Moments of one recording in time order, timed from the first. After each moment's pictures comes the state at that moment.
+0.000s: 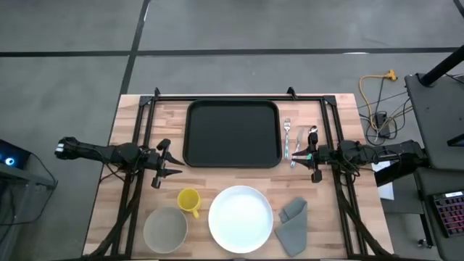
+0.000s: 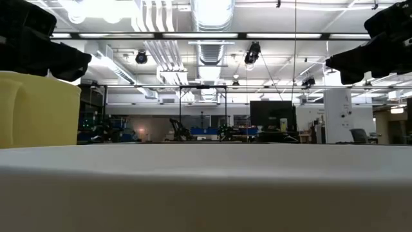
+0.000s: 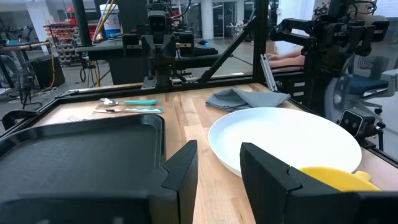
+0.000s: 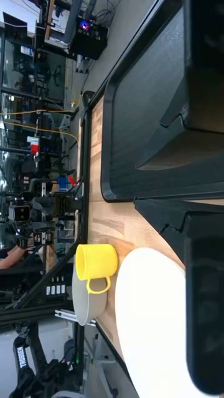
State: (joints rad) left arm -0.17 0.13 0.01 0.02 -0.01 0.05; right arm 0.12 0.09 0.01 0.03 0.12 0.00
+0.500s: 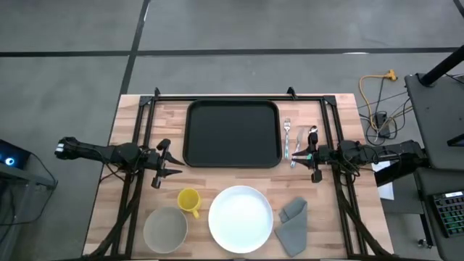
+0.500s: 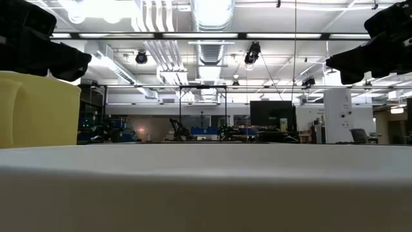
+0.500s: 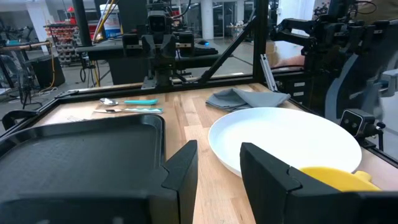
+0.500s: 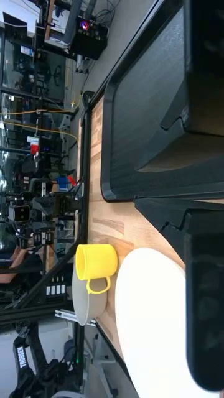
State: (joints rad) left arm -0.17 0.13 0.01 0.02 -0.01 0.05; right arm 0.12 0.09 0.01 0.03 0.12 0.00
